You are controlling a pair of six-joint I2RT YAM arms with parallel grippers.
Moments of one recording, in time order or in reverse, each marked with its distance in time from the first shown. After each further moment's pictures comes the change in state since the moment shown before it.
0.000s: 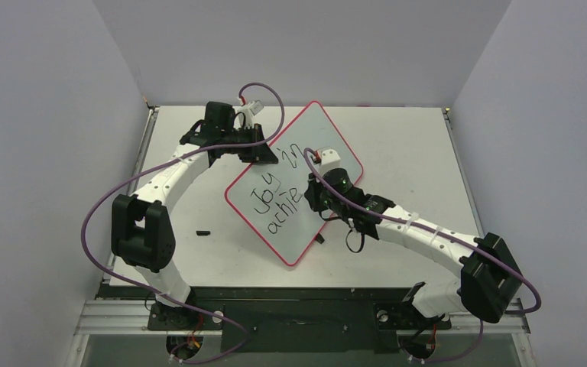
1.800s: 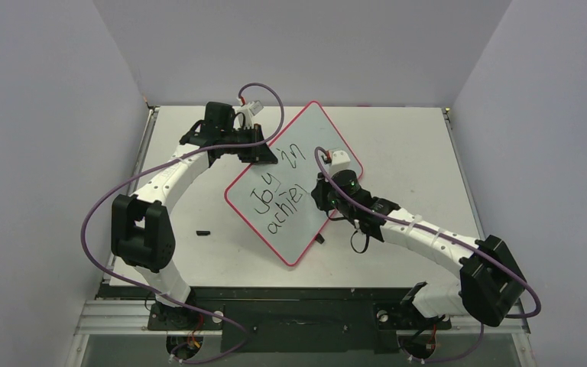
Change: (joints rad) left arm -0.001 -0.002 -0.002 -0.003 -0.011 0.001; right arm -0.058 -0.024 -0.087 0.088 -0.017 0.031
